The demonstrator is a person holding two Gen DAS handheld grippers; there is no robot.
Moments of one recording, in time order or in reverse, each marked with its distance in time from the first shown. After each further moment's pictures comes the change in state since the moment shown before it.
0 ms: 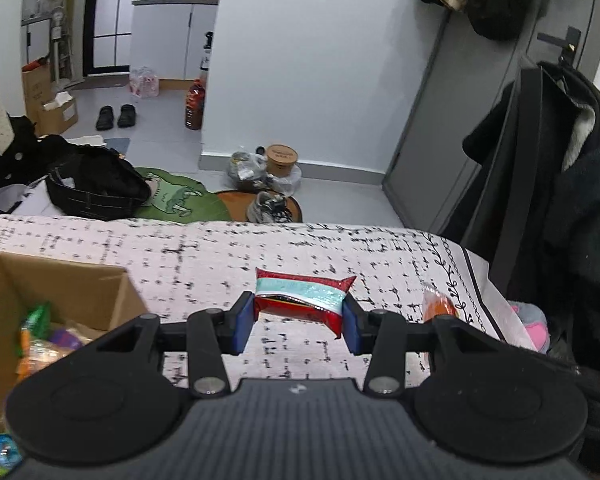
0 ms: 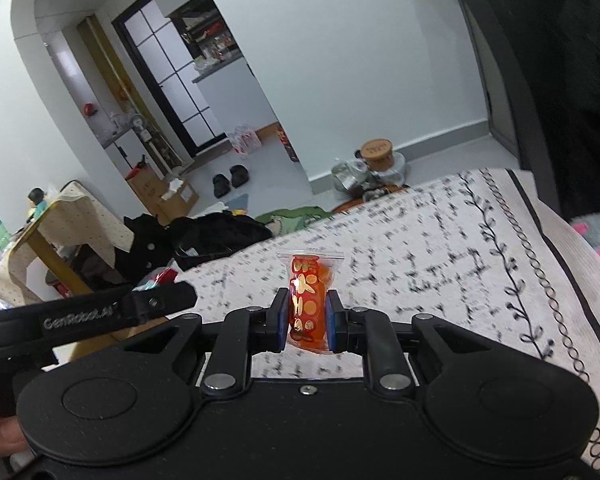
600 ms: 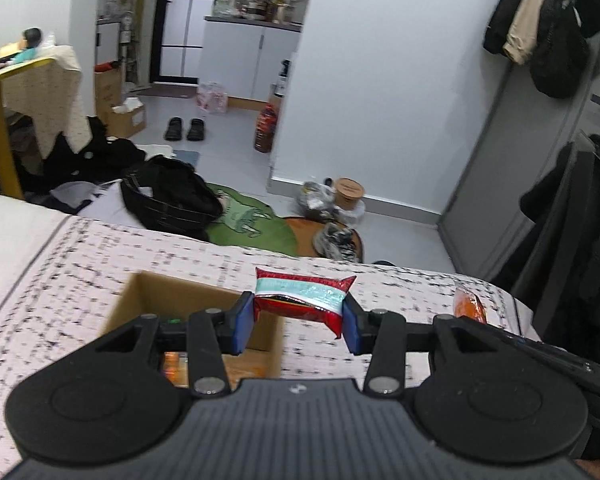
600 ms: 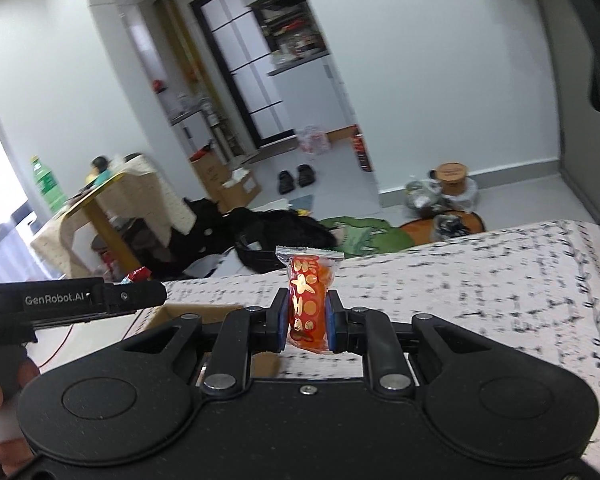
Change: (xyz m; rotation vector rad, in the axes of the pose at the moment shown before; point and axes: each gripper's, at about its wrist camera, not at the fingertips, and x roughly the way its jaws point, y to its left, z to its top) left arm -0.073 0.085 0.018 -0.113 -0.073 0.146; right arm 0.010 0.076 0.005 -0.167 -0.003 0.161
